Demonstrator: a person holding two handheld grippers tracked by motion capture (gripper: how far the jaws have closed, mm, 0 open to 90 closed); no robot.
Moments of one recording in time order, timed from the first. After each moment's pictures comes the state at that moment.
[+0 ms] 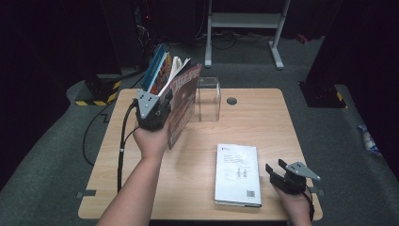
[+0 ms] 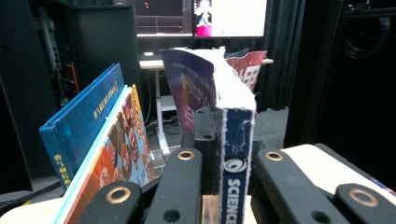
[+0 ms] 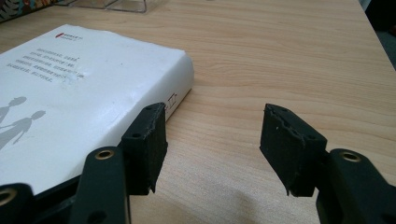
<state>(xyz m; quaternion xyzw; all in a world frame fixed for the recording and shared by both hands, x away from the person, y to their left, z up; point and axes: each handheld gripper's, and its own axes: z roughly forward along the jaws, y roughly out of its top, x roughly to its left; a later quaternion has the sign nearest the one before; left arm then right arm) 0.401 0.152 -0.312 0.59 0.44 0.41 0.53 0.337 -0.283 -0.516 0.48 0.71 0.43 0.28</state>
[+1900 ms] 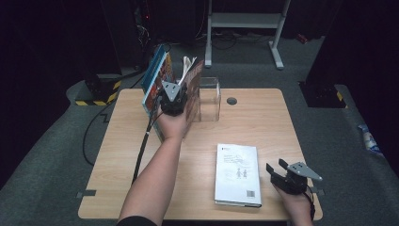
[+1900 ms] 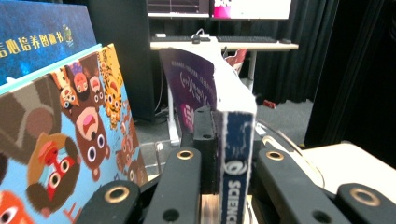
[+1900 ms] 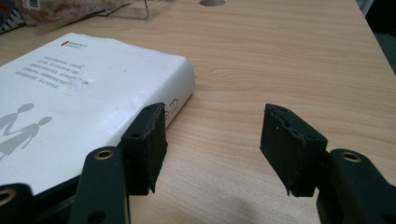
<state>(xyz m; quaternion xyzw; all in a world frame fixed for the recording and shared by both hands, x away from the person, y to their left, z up) 0.490 0.118 -0.367 0.59 0.48 0.40 0.51 0.335 -0.285 -0.514 0.48 0.70 0.44 0.28</state>
